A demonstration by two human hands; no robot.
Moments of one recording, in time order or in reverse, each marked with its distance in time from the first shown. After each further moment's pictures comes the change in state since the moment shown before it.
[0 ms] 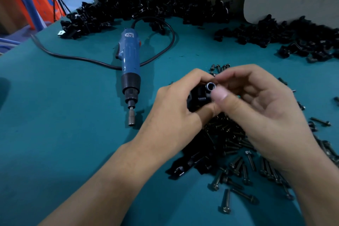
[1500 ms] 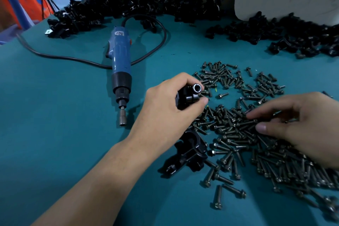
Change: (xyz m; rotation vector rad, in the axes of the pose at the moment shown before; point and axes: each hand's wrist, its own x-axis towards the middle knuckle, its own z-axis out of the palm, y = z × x) left_hand -0.003 -0.011 0.003 0.080 0.015 -0.136; right_hand -0.016 -0.011 -0.075 -0.838 -0.048 0.445
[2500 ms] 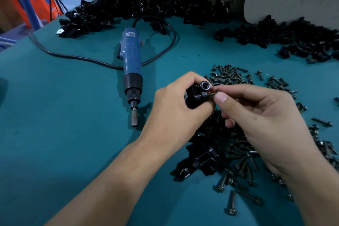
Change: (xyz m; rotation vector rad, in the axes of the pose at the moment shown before) left_hand 0.004 0.000 -0.002 -0.126 0.044 -0.018; right_hand 0.011 -0.050 0.063 0.885 0.040 -0.277
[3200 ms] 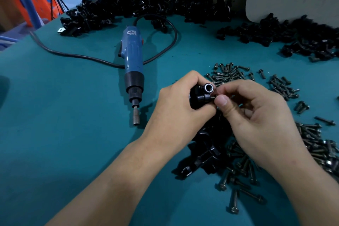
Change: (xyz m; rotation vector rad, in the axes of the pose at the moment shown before) left_hand -0.002 0.002 -0.001 0.045 -0.031 -0.036; right_hand -0.001 0.009 0.008 -0.408 0.036 -0.161
